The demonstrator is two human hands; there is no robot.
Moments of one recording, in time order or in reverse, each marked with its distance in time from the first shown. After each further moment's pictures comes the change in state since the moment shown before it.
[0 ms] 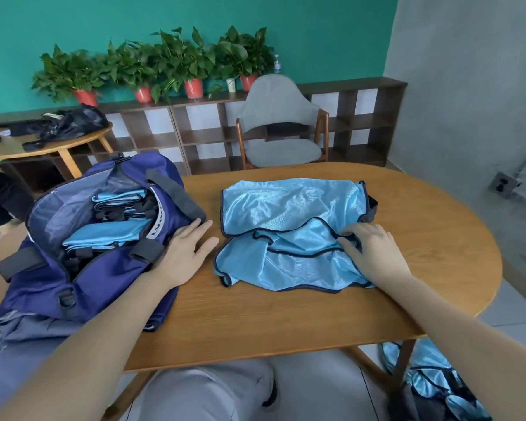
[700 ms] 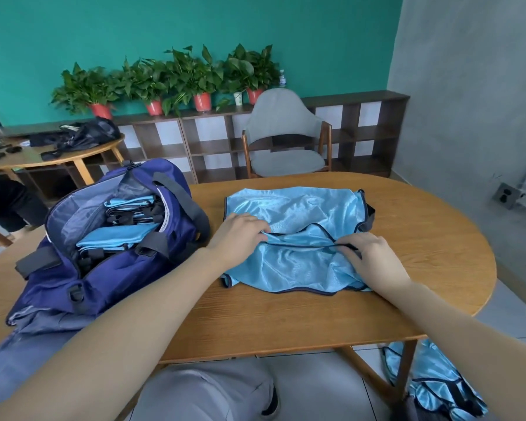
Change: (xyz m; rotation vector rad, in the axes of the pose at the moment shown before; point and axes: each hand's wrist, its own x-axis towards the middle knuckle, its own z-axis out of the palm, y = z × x) left_hand 0.026 0.125 0.001 0.301 0.026 0.413; right_hand -0.005 0.000 -0.012 0.095 0.041 -0.189
